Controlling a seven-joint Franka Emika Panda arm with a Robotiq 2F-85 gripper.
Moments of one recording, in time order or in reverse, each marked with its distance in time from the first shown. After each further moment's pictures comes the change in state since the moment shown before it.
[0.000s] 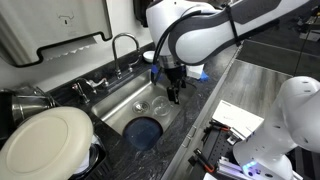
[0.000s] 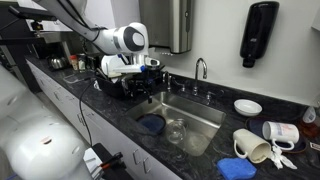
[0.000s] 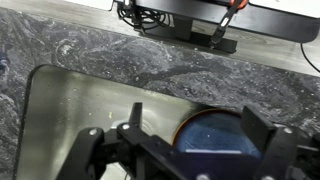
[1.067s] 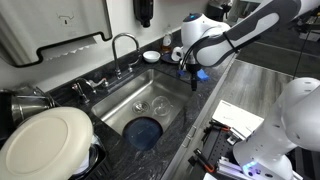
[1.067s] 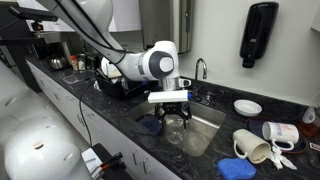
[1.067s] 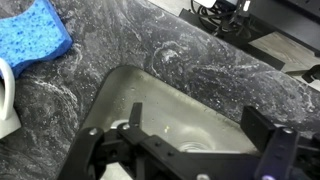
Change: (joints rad) arm -0.120 0.025 -0.318 -0.172 -0.288 0.342 -0.467
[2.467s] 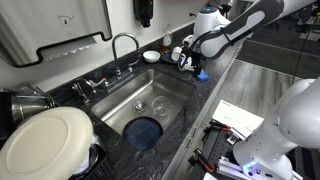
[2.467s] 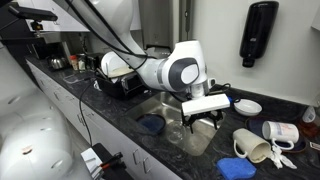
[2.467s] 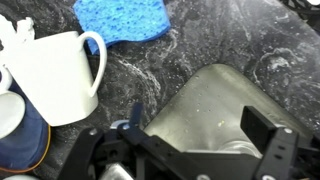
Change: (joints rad) arm -0.145 0.097 -0.119 0.066 -0.032 0.298 -0.383
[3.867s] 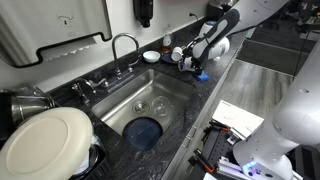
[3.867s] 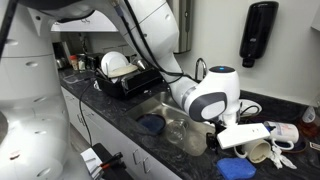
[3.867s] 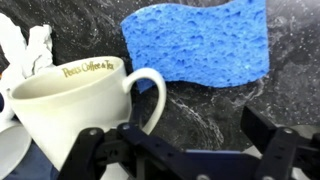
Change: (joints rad) arm -0.154 0.336 -0.008 0.150 0.361 0.262 -0.545
